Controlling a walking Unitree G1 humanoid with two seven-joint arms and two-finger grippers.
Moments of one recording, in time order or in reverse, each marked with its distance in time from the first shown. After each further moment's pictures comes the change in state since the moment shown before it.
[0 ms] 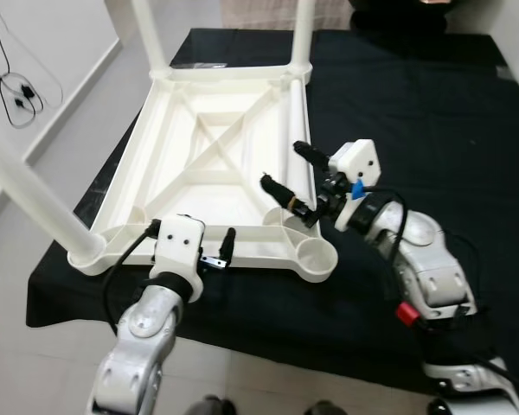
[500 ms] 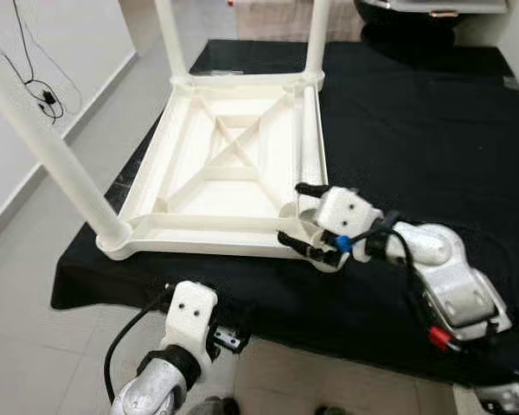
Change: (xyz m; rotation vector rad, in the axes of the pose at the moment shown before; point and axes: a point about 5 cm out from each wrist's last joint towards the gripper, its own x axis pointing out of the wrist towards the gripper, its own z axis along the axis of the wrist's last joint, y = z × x) left arm -0.062 -0.010 -0.033 -0.099 0.195 -0.077; right arm -0.005 0.025 -0.017 -0.349 0.279 0.149
